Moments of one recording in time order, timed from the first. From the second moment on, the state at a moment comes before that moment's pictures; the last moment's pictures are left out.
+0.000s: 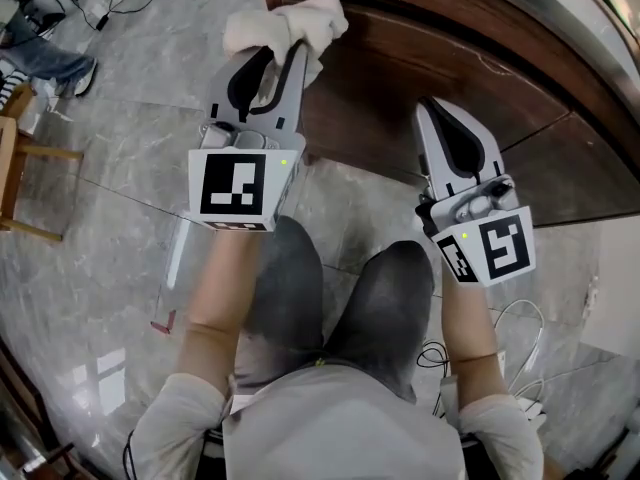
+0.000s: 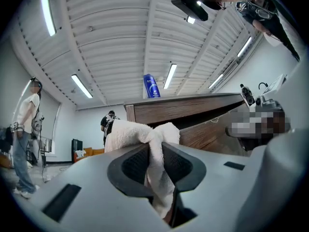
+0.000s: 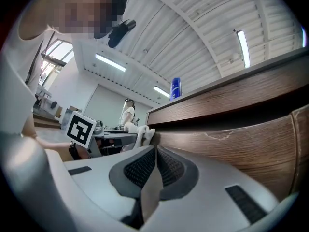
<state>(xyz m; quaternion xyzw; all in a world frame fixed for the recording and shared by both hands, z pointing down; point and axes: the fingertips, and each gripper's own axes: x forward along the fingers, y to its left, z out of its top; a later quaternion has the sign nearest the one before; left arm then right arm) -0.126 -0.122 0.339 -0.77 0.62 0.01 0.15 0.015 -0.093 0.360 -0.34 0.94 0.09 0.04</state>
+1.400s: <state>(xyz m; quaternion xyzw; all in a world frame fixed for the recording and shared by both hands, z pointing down) 0.026 -0.123 0.338 -0.84 0.52 0.06 0.16 0.110 -0.080 0.380 -0.41 0.91 0.09 0.05</state>
